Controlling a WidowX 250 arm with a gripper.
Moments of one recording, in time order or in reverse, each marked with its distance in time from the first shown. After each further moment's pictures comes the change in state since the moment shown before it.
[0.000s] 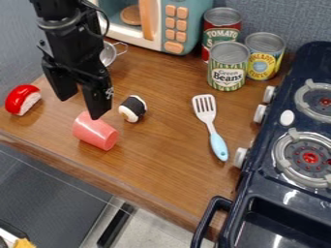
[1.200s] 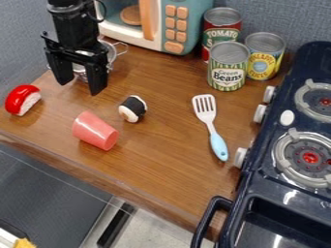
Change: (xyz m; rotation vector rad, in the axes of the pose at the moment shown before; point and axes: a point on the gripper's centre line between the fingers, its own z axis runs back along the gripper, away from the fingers) arm 0.038 0.057 -0.033 -0.029 0.115 0.164
